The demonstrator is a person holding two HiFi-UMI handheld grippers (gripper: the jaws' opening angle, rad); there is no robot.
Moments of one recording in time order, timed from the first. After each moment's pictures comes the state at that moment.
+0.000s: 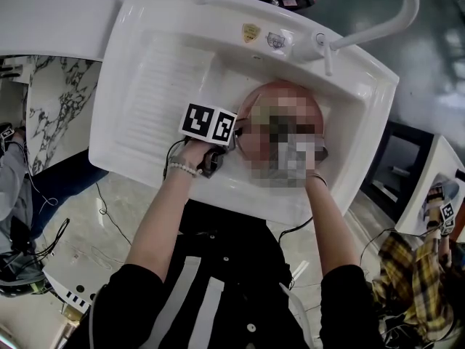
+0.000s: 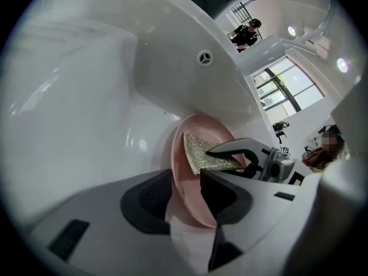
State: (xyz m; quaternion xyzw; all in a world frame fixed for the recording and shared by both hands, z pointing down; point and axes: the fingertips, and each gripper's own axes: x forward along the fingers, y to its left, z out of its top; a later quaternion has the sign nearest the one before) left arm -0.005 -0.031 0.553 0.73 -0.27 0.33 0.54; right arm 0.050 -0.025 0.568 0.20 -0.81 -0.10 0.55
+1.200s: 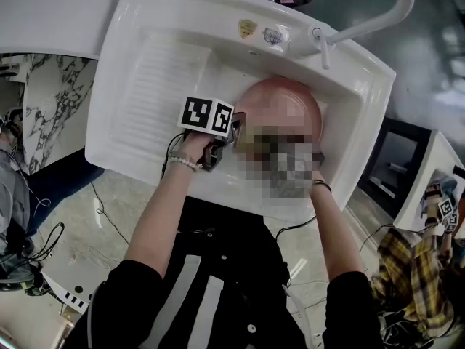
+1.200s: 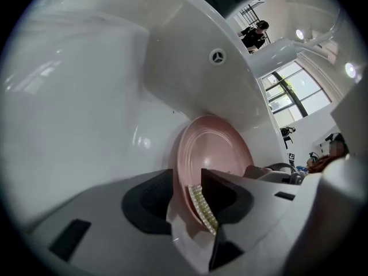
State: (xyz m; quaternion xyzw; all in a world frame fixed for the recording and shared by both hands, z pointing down) left arm -0.008 -0.036 0.565 0.71 -0.29 0.33 0.55; right arm 0.029 0.051 0.554 0.05 -0.87 -0.03 0.49
